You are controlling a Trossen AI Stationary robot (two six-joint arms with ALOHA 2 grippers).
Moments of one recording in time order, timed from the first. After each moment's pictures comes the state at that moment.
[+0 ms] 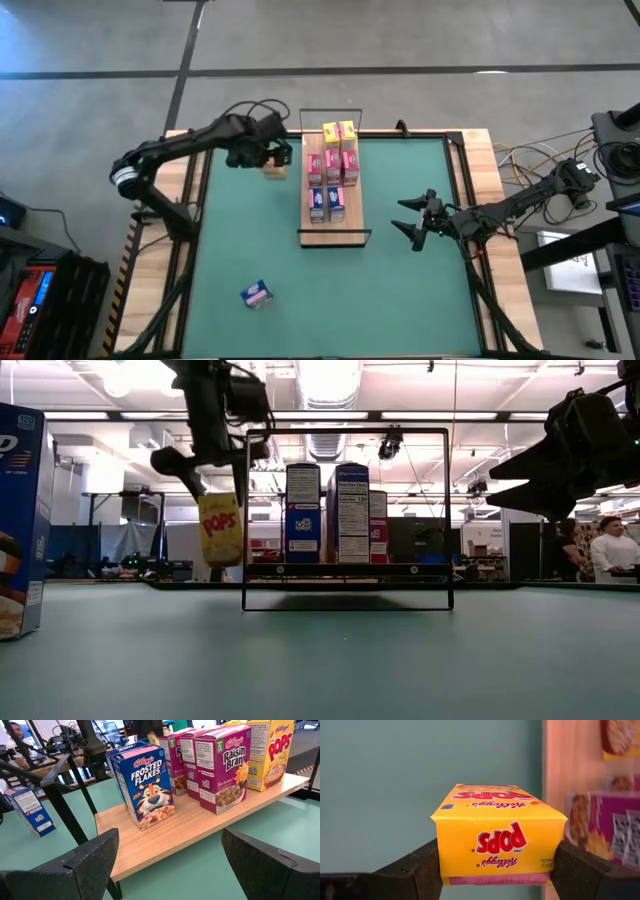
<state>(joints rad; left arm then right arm) 0.51 1.56 1.36 -1.09 -0.10 -1.02 0.37 0.65 0.01 0.44 0.68 0.34</state>
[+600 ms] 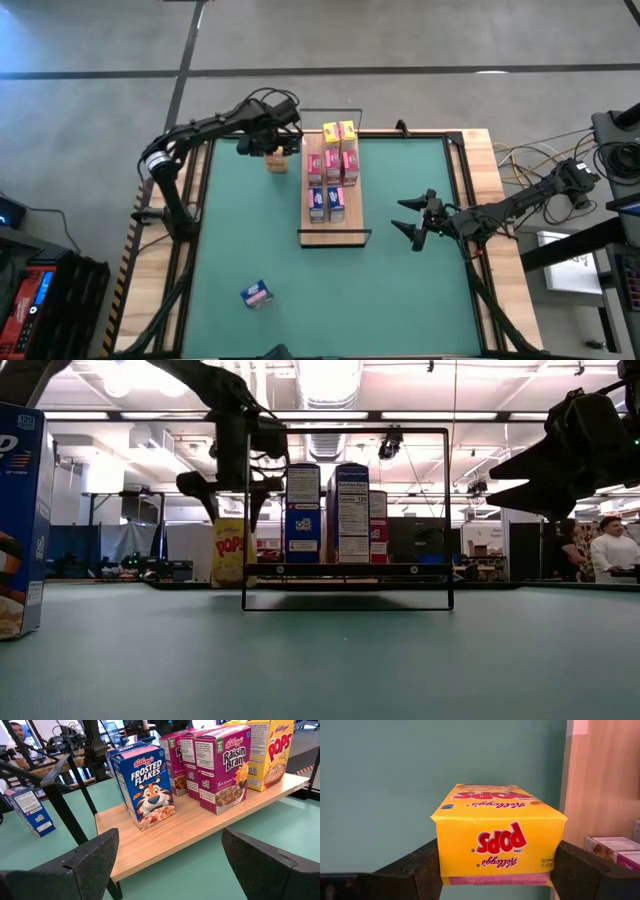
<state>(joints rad) 0.63 1.81 1.54 -1.15 -0.08 -0.94 0.37 0.65 0.01 0.45 0.68 0.34</state>
